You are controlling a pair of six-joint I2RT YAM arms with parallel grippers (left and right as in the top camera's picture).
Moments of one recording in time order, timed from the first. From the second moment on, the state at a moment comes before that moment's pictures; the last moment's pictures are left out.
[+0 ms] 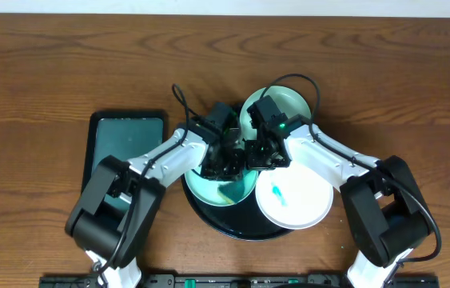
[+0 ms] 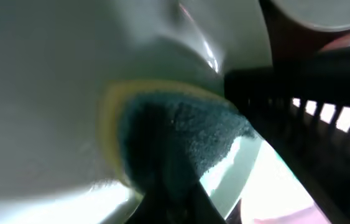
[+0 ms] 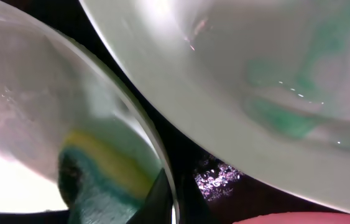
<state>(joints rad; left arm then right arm) -0.55 1.89 1.09 -0.59 0.52 -0.48 0.54 1.89 1.15 -0.65 -0.19 0.51</state>
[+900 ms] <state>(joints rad) -0.29 1.91 1.09 -0.49 0.56 -0.49 0.54 1.89 1.15 -0.64 -0.19 0.53</state>
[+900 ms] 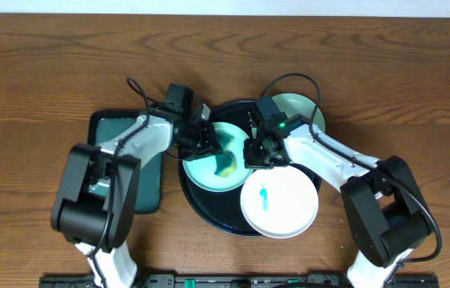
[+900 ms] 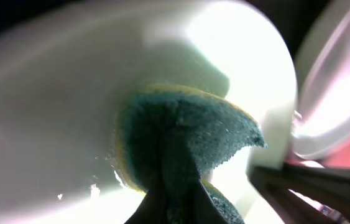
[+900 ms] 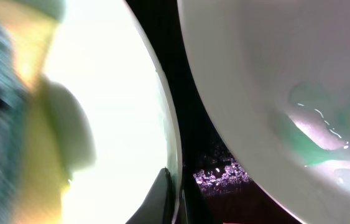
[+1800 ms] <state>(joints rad) -0.29 1.53 1.10 -0.82 0.00 -0.38 0.54 1.89 1.15 -0.64 -0.21 0.53</state>
